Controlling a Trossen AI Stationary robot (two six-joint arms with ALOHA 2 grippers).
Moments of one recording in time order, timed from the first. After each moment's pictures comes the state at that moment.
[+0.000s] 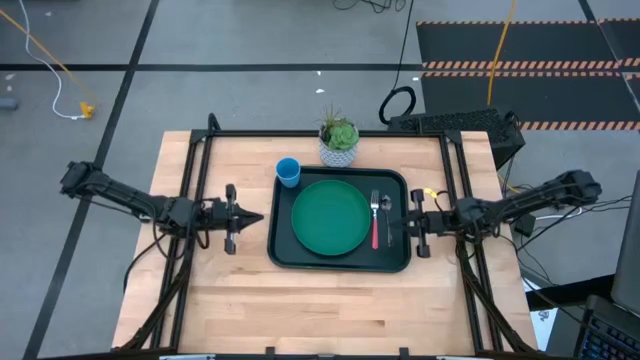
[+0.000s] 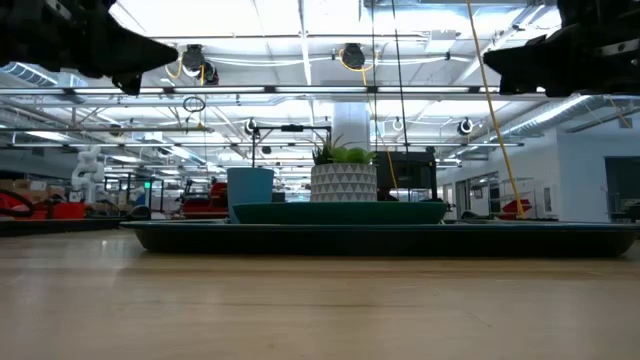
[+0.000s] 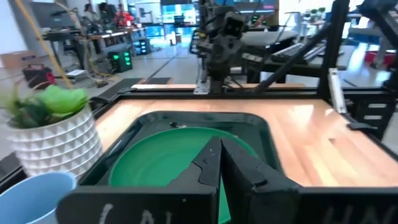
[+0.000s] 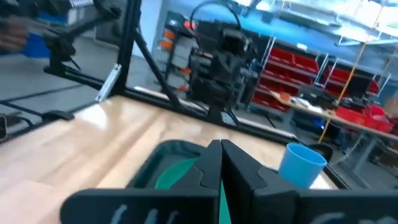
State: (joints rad) left arm -0.32 0.59 0.19 0.36 -0.37 0.02; right arm 0.20 0.64 0.02 0.69 0.09 -0.27
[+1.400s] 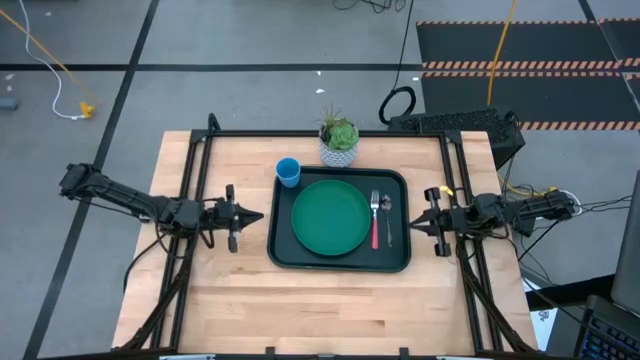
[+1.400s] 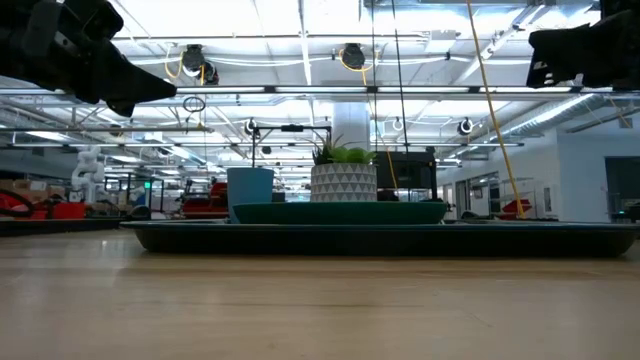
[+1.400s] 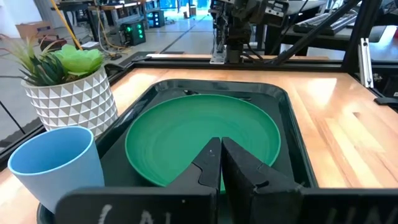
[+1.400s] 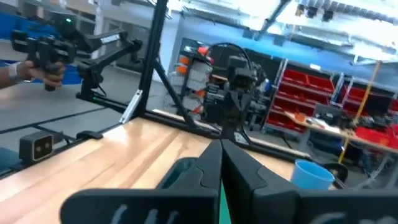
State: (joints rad) left arm -0.29 0.57 0.16 0.25 -0.41 -0.05; right arm 0.20 0.00 0.02 0.13 0.00 -0.25
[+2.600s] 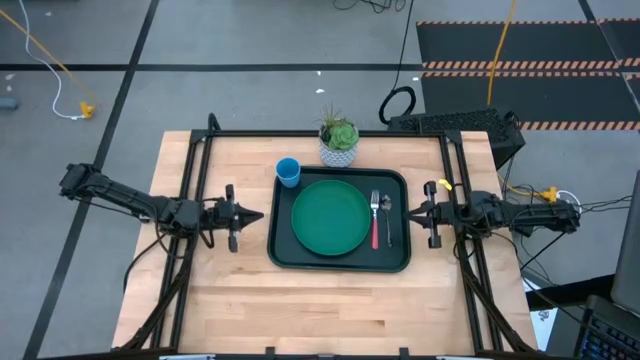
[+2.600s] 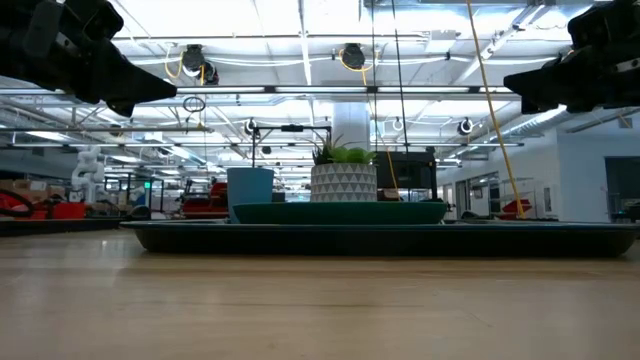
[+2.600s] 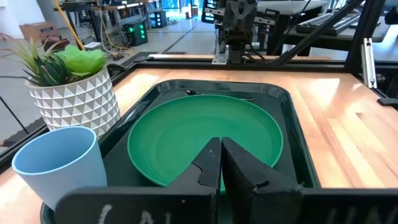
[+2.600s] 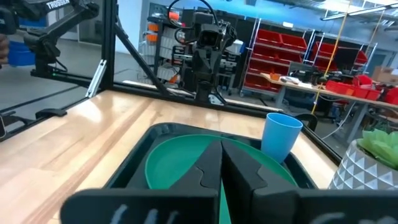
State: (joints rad) left arm -0.29 0.57 0.16 0.25 -0.42 -0.05; right arm 0.04 0.00 0.01 0.00 0.00 -0.17
